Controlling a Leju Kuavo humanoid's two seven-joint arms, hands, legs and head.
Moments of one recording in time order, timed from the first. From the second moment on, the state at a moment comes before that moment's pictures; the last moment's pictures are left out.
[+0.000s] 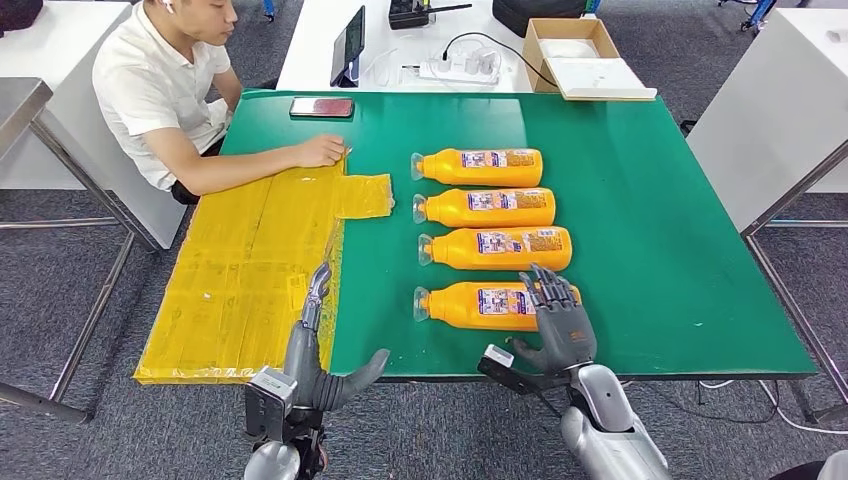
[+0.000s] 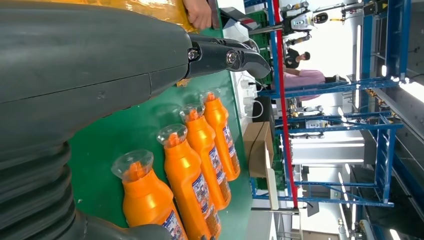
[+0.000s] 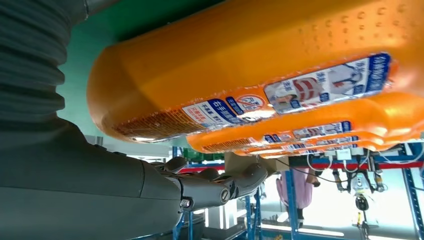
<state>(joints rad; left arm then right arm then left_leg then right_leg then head) 0.00 -0.22 -0.37 -1.36 -0.12 0.27 -0.56 -0.24 -0.12 0.19 -0.88 1.09 -0.51 -0.16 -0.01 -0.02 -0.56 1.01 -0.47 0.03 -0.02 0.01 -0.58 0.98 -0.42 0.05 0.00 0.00</state>
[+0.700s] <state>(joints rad) 0.00 -0.22 -0.36 -1.36 -0.08 0.22 -0.53 -0.39 -0.09 0.23 -0.67 1.24 -0.47 0.03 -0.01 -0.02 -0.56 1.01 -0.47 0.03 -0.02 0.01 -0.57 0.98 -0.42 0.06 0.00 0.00</state>
